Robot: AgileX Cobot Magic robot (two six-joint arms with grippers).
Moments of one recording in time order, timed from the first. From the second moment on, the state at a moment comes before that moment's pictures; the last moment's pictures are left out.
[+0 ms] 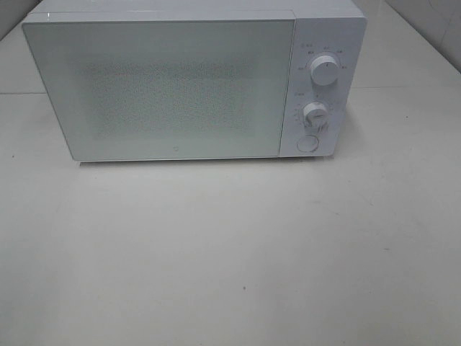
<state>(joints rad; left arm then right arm) 0.02 0.00 -0.52 -0.09 1.09 0.08 0.07 0.00 -0.50 -0.10 1.00 0.05</state>
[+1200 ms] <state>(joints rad) 0.02 0.00 -0.52 -0.09 1.09 0.08 0.07 0.36 -0.53 -0.10 0.59 0.05</state>
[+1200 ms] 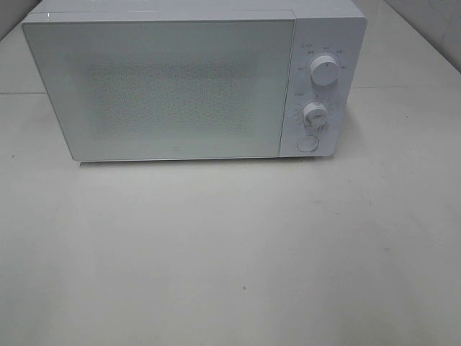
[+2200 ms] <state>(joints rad) 0.02 0.00 -0.52 -0.09 1.09 0.08 0.07 0.83 -0.53 -0.10 0.10 0.07</state>
